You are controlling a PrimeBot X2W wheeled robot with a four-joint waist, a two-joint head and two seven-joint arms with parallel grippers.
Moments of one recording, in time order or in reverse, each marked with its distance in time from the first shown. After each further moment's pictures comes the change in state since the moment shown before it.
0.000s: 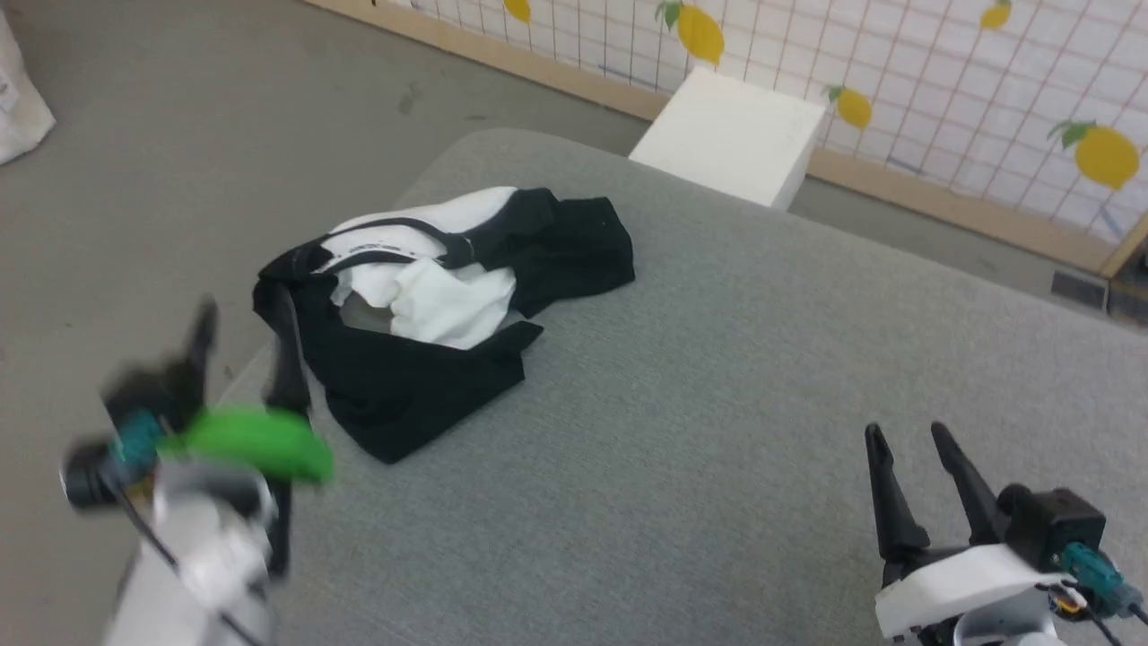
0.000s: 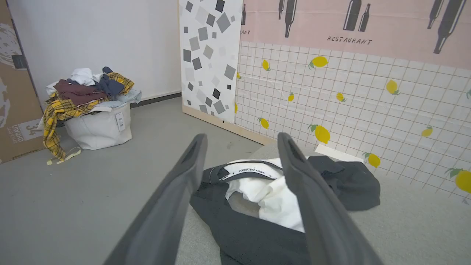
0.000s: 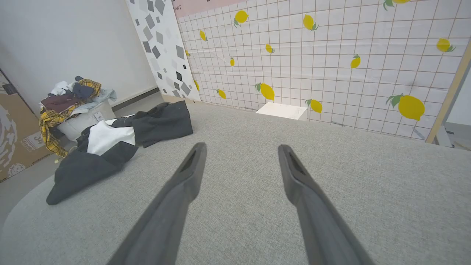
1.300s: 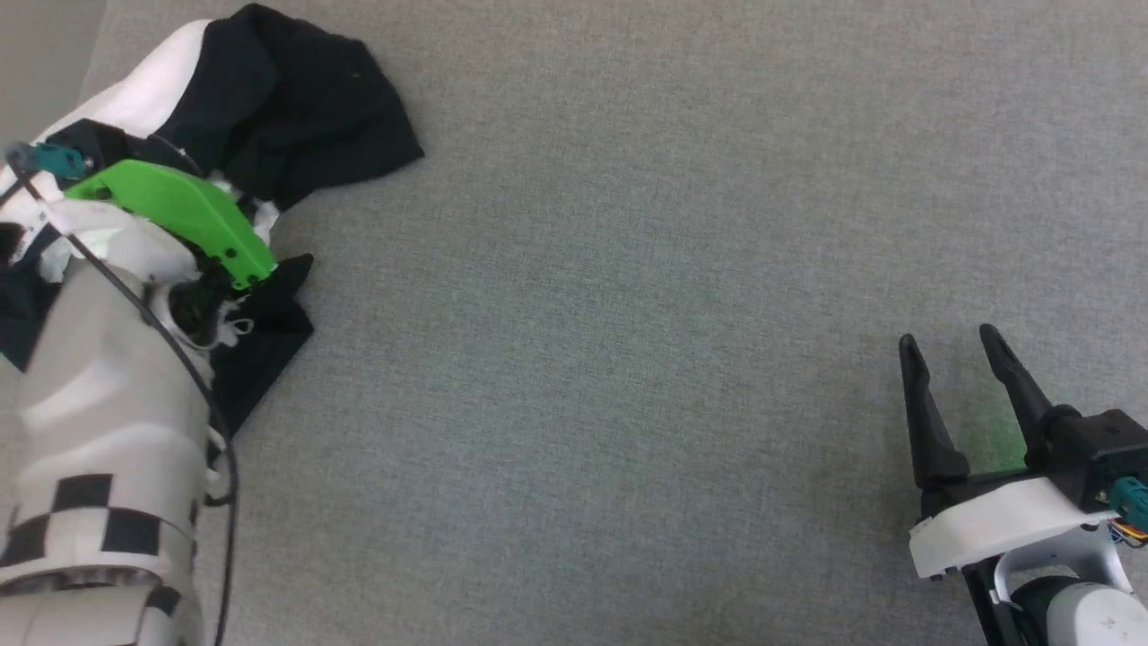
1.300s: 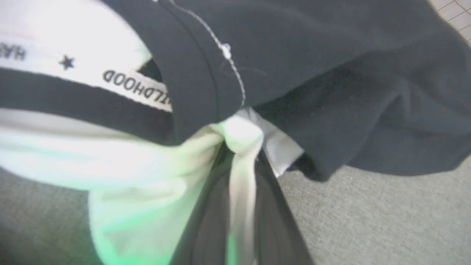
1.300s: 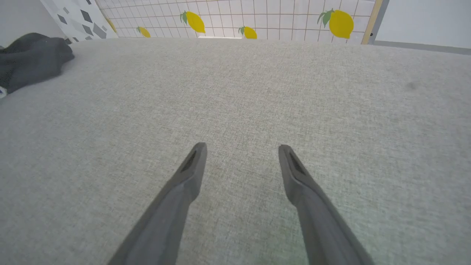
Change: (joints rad) left arm -0.713 0.068 0.003 0.828 -0.311 -0.135 0.490; right arm -0.029 0.000 -0.026 -0.326 -0.156 0.000 0.211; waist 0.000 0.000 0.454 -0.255
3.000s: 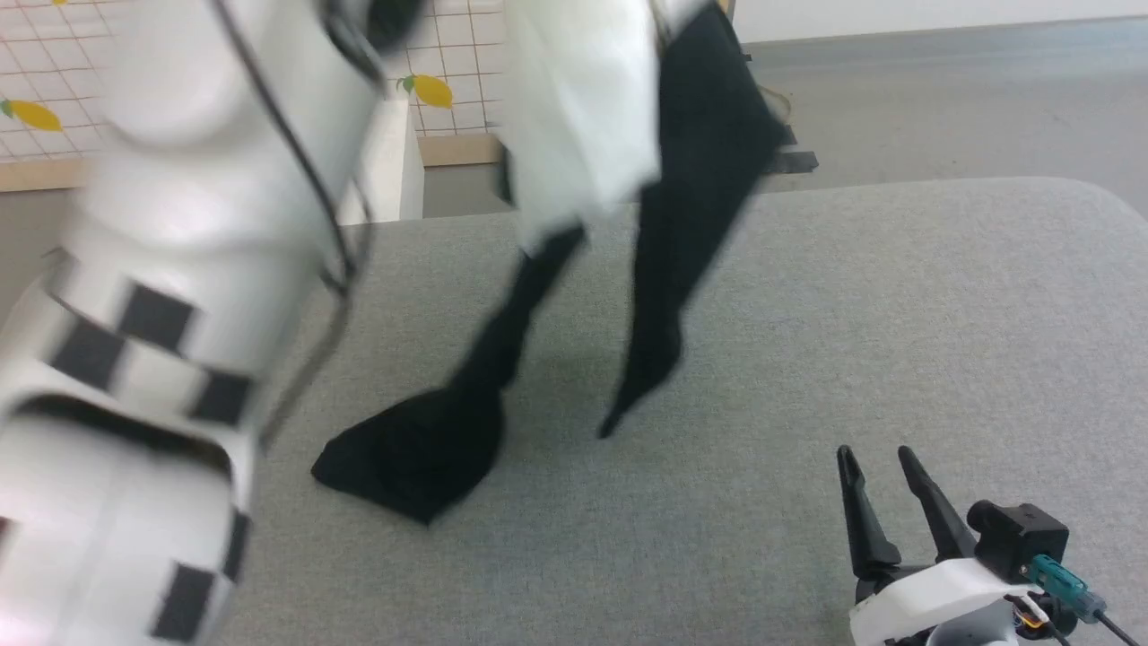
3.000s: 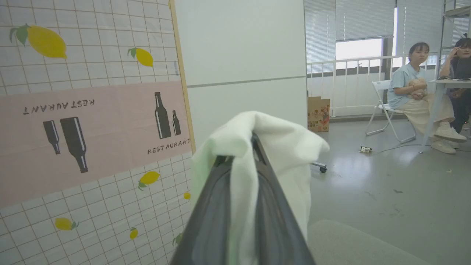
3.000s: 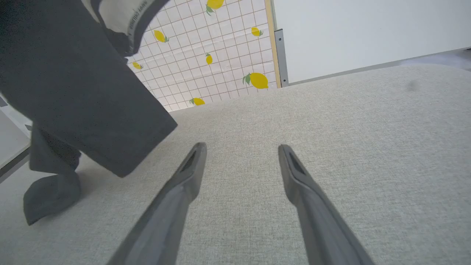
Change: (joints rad) left arm -0.414 -0.079 -0.574 -0.500 -0.202 -0.028 -0.197; right arm -0.004 -0.001 0.079 0.469 0.225 0.000 -0.273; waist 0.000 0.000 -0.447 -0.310
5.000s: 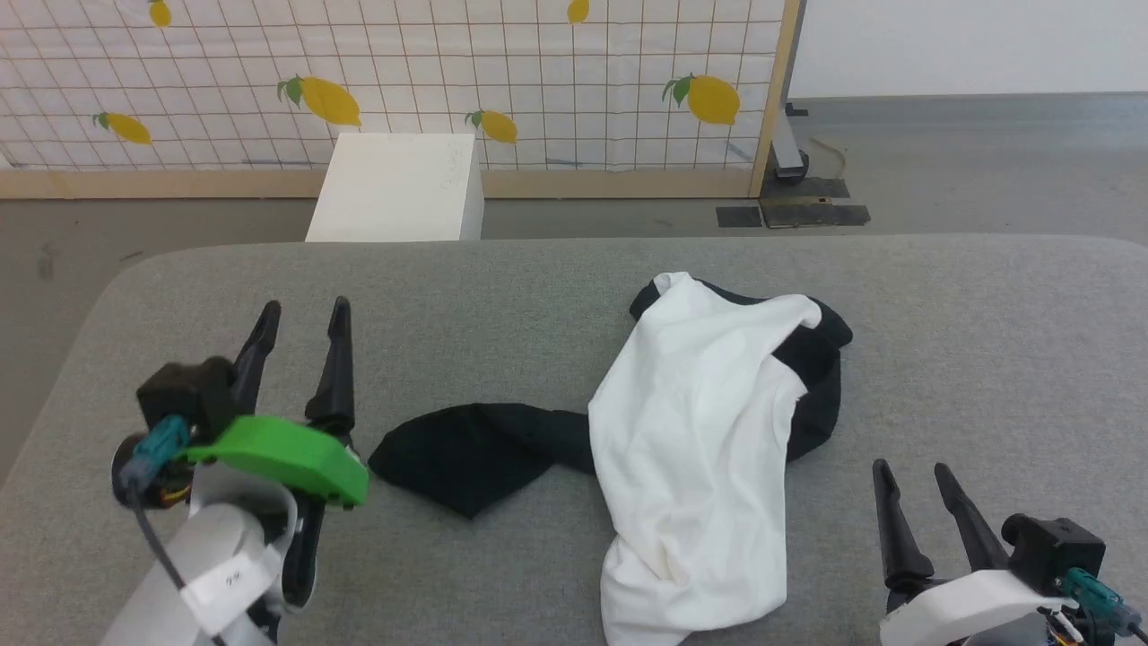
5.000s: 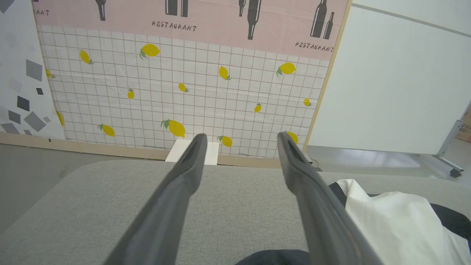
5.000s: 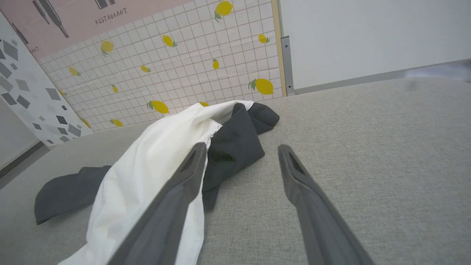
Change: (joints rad) left arm 1.065 0.232 0.183 -0.359 0.114 0.283 -0.350; right arm 0.041 0.000 -0.070 -0.035 -0.007 0.000 0.038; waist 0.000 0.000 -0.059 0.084
